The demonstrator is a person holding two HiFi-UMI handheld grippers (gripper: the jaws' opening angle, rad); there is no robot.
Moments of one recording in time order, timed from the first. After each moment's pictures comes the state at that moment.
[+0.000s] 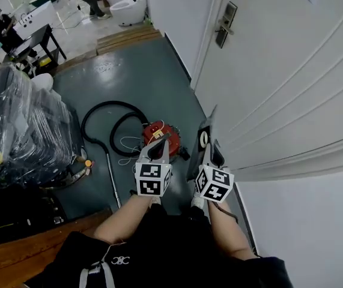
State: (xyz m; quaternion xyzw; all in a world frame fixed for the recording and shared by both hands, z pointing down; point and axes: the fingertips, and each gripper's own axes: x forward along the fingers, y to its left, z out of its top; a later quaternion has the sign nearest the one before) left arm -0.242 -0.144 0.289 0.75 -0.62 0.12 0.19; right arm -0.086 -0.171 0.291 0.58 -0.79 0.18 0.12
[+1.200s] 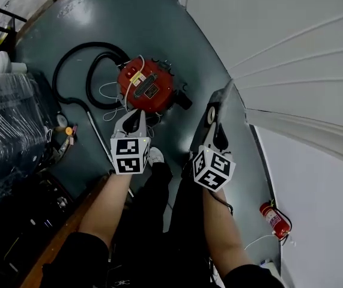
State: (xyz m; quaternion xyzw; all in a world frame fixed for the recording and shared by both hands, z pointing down) left arm -0.263 -0.183 0.606 0.73 -0.57 0.27 0.26; right arm -0.025 -0.167 0.598 0.67 -0.65 0.29 0.19
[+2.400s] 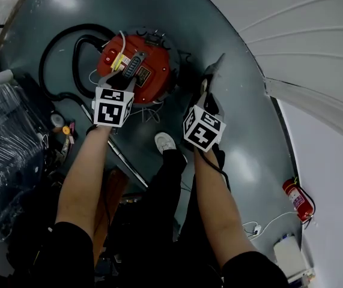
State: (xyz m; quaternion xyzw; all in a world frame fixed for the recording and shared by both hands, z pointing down) left arm -0.297 -0.270 0.811 0.75 -0.42 0.45 0.24; right arm -0.052 -0.197 0.833 0.69 -0.55 0.42 0.22
